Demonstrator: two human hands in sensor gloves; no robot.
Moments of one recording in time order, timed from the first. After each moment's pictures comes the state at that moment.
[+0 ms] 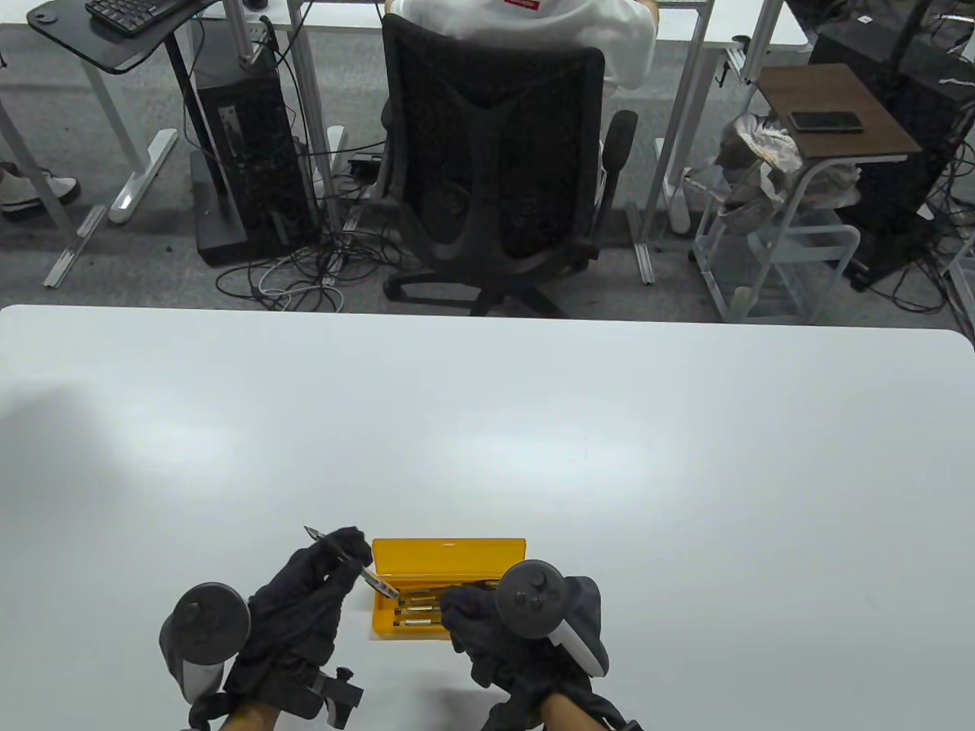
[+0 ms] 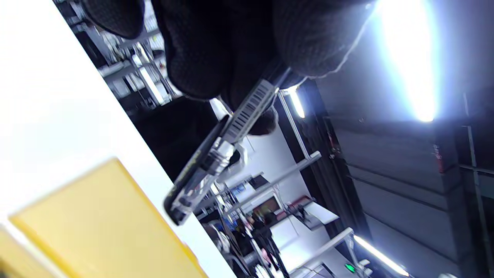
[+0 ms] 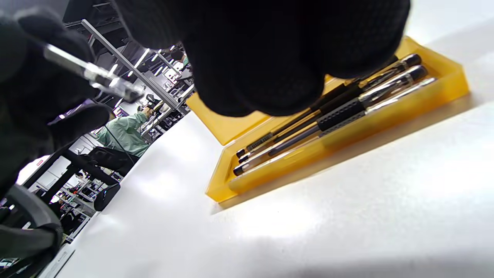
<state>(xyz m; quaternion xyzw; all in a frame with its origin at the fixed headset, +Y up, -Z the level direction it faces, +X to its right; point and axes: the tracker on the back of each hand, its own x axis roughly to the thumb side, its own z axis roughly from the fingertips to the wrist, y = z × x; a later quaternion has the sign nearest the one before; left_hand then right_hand) -0.257 -0.694 -0.243 0.12 -0.09 0.50 0.85 0.036 -0.721 -0.254 0.12 0.12 0.92 0.35</state>
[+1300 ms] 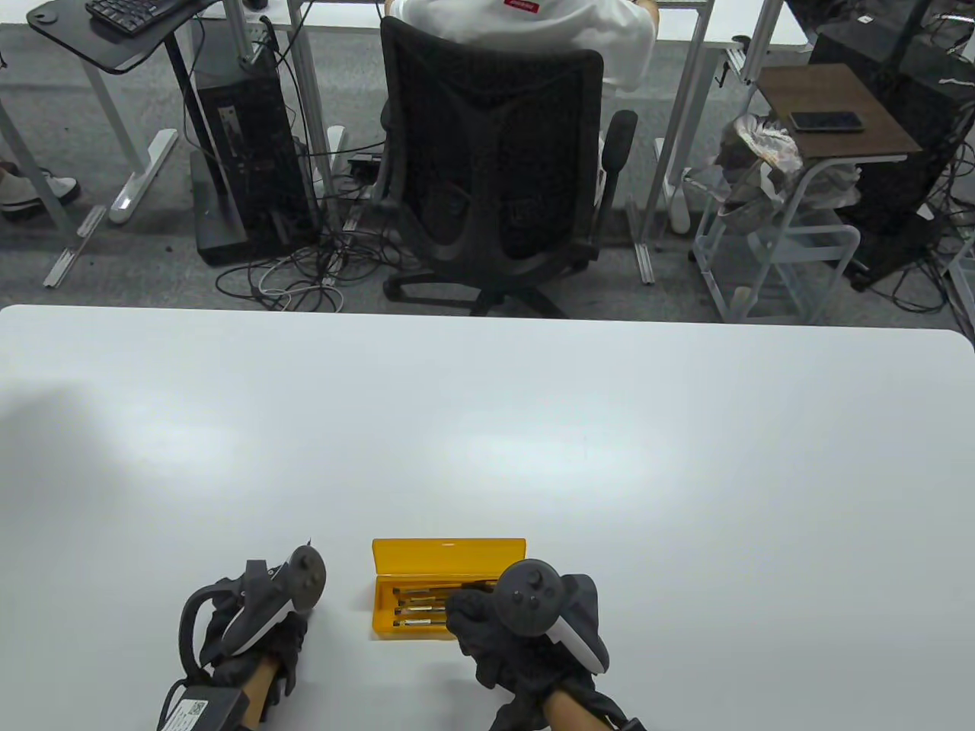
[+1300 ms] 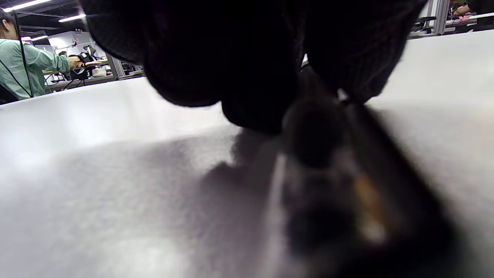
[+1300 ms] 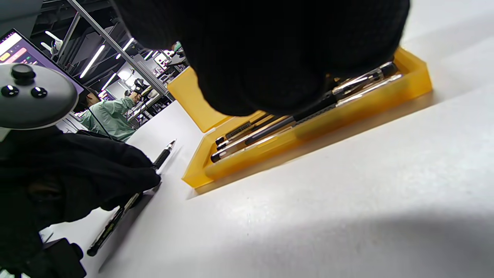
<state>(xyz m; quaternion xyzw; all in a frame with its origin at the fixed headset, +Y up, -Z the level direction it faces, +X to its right) -0.260 -0.762 -0.287 -0.09 0.06 -0.07 0.99 0.036 -0.729 -0.256 0.12 0.14 0.93 0.32</state>
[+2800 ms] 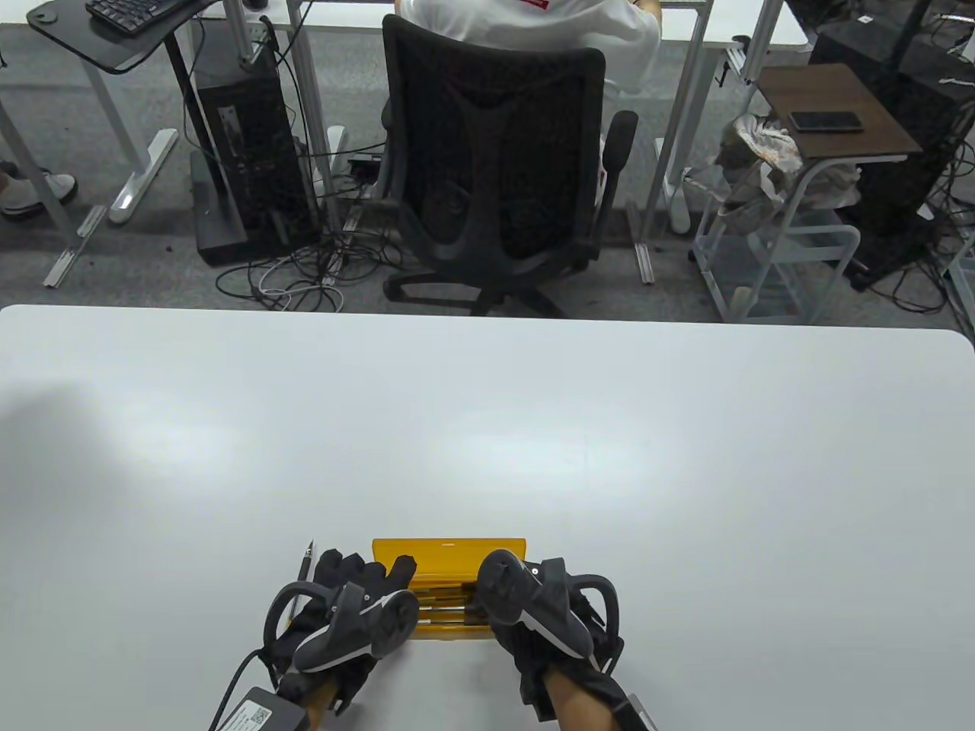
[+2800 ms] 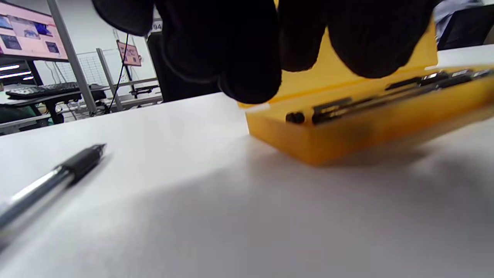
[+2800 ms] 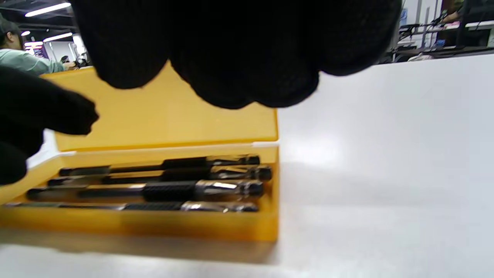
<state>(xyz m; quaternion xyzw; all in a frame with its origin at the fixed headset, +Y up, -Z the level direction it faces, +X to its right) -0.163 -0.751 -0.269 -0.03 -0.17 -0.09 0.98 0.042 -0.714 -0.276 0.06 0.01 0.99 0.08</state>
